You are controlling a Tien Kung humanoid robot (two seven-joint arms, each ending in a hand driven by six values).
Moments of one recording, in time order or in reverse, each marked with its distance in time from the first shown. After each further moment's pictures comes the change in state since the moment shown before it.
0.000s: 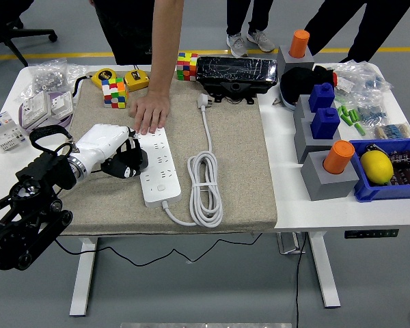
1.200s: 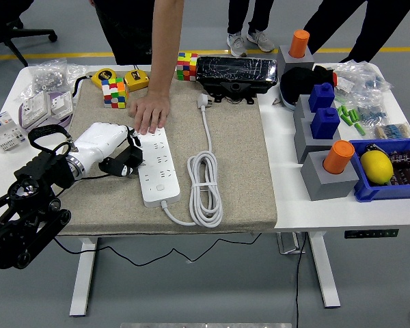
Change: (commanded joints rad) left arm -0.006 0.005 0.002 0.009 0.011 0.013 -0.011; right arm 0.001 -0.002 0.001 0.000 0.001 0.000 0.001
